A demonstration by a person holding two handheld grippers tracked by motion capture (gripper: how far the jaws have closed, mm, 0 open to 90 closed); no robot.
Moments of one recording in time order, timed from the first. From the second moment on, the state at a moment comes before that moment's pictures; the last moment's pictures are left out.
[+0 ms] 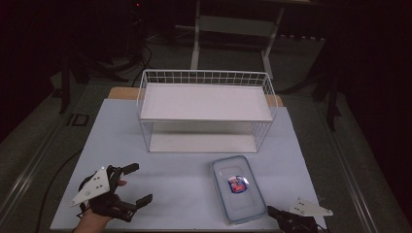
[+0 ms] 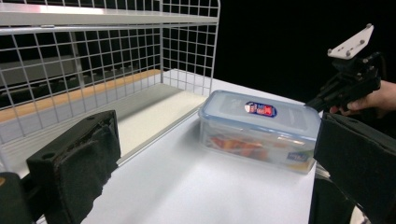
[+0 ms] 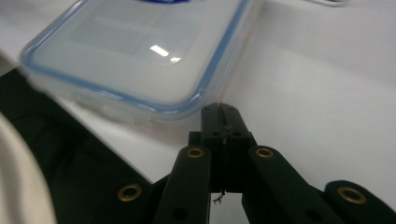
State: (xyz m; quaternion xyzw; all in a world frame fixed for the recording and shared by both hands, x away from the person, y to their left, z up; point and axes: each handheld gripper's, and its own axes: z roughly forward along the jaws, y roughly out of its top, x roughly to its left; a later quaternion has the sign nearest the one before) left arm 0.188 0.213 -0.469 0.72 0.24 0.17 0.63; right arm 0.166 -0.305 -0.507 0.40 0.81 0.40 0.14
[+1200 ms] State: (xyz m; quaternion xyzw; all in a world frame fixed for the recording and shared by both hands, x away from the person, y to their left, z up) left arm 0.189 0.211 -0.471 0.72 0.24 0.16 0.63; right arm 0.172 -0.245 -0.501 0.33 0.83 0.44 0.09
